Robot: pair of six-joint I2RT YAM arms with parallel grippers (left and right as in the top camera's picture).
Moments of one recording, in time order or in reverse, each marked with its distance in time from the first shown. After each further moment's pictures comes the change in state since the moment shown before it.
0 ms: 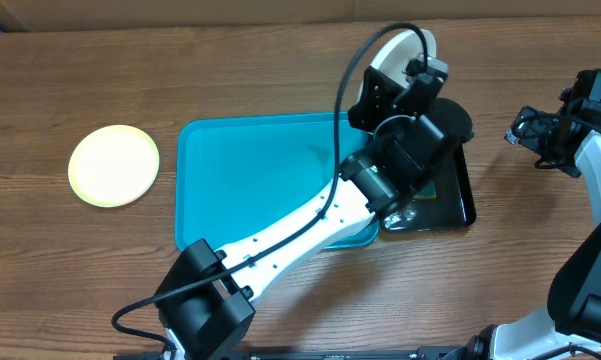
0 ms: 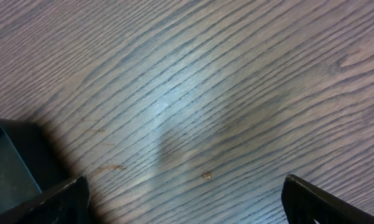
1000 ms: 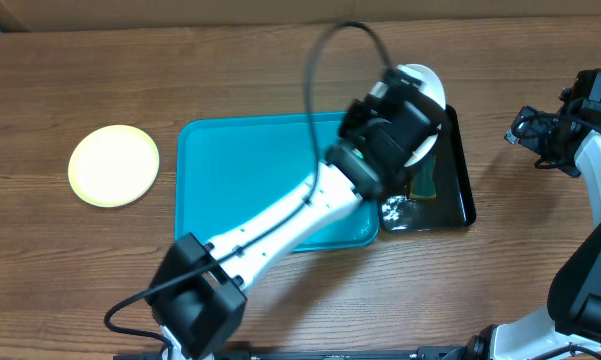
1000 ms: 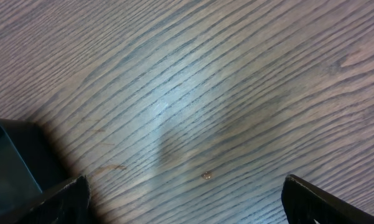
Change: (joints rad) left arm 0.121 -0.006 0.005 -0.341 0.447 -0.451; right arm 0.000 0.000 0.000 0.001 0.000 0.000
